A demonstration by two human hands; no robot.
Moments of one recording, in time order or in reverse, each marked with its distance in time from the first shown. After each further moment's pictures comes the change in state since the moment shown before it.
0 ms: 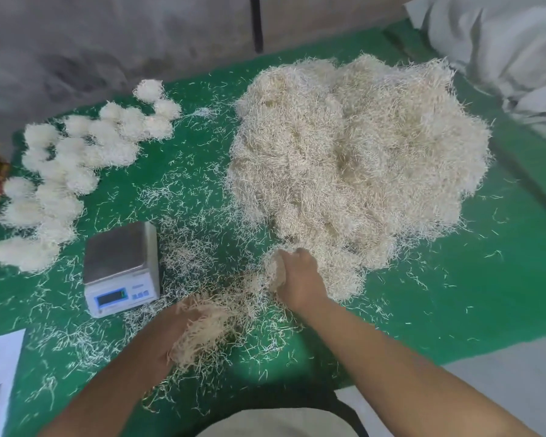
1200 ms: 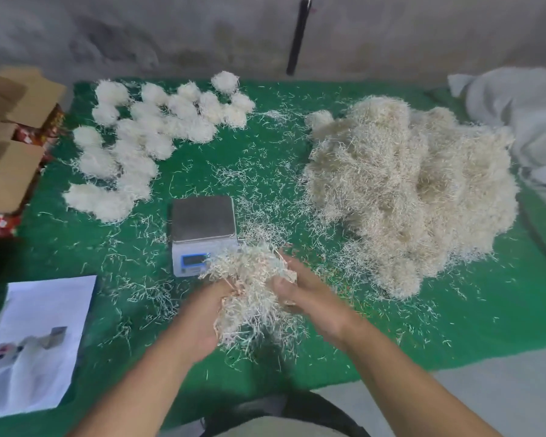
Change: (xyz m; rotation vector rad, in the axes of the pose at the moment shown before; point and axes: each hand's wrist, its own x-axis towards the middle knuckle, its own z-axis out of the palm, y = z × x) left_hand -0.027 -0.048 -0.217 -0.345 -0.099 0.134; right_hand -0.149 -0.273 0.052 0.752 -0.371 -0.002
